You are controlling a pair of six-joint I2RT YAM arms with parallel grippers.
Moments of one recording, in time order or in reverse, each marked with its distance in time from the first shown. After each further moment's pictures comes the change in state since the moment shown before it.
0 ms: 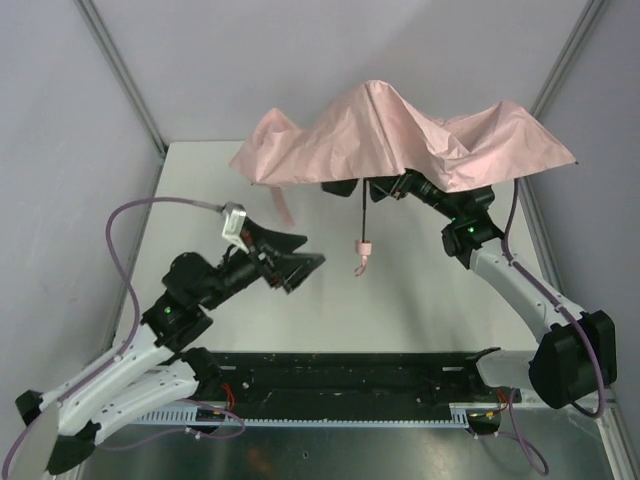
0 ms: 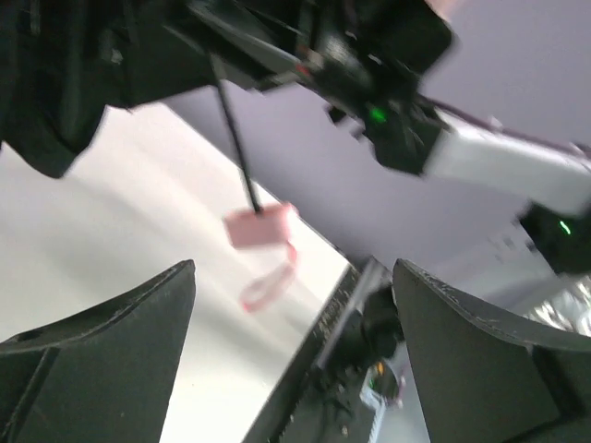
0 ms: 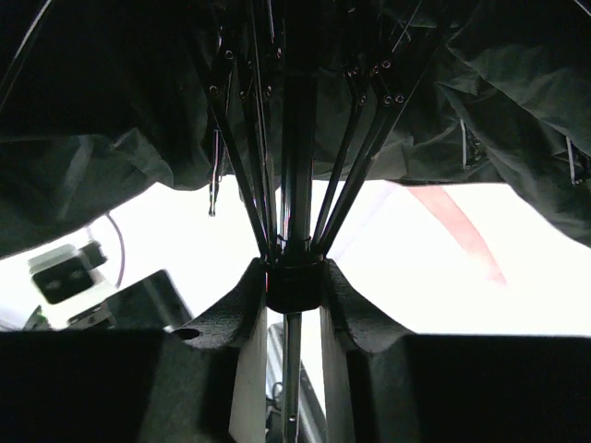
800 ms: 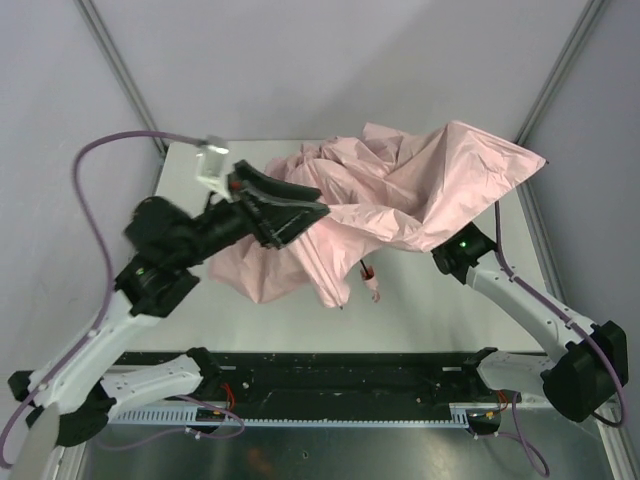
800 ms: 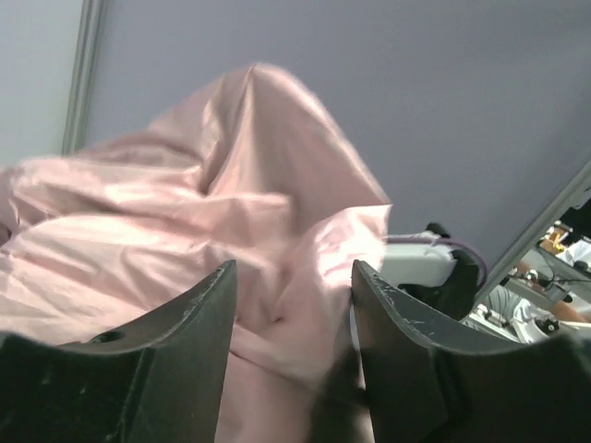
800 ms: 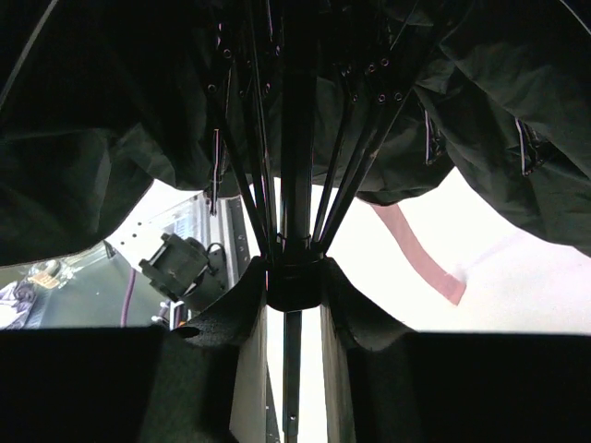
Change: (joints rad) left arm 0.001 0.199 0.595 -0.177 0.201 0.030; right arm 0.139 -0.064 0.001 -0.226 -0.199 -0.547
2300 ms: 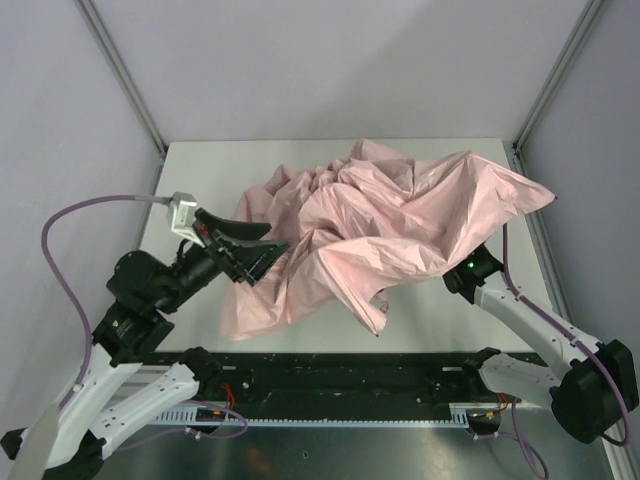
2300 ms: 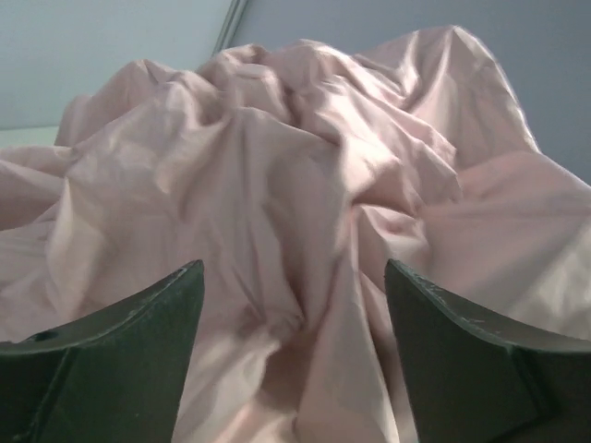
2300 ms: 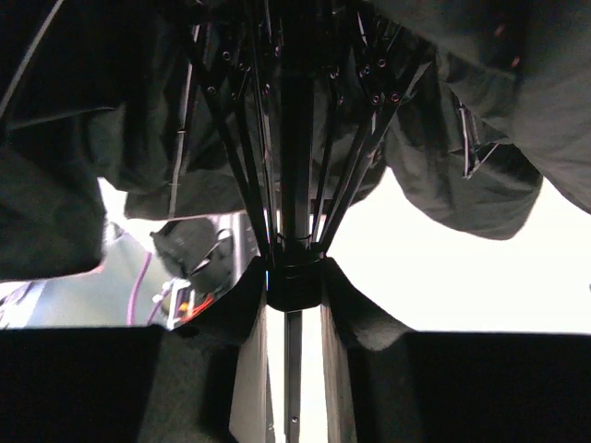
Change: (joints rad) left arm 0.125 -0.308 -0.357 -0.148 -0.142 0.023; right arm -0.021 -0.116 -0.214 0.232 -0.132 0.028
